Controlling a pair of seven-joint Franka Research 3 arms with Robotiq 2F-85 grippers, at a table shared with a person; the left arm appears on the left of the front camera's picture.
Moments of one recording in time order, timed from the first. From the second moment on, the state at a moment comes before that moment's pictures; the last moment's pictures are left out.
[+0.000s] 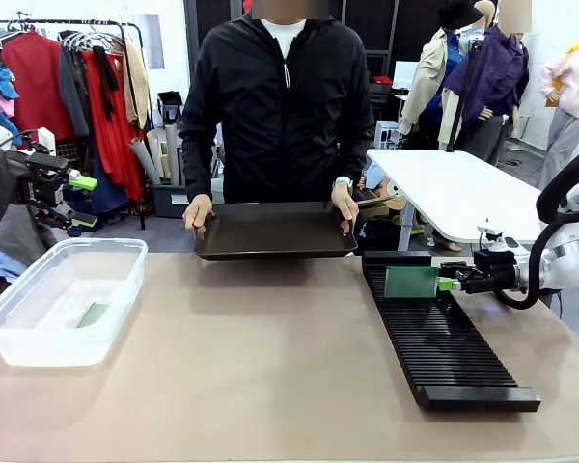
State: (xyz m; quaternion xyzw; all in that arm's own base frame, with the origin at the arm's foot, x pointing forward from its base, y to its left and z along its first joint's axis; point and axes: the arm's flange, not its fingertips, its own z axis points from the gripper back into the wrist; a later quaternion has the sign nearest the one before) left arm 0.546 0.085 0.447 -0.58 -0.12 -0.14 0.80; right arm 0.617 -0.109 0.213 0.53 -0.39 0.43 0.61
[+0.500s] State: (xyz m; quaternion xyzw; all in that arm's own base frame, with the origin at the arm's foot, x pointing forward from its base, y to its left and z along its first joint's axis) left arm 0.546 0.085 0.447 -0.58 -0.12 -0.14 0.80; right arm 0.617 -0.109 0.213 0.53 -0.39 0.43 0.61
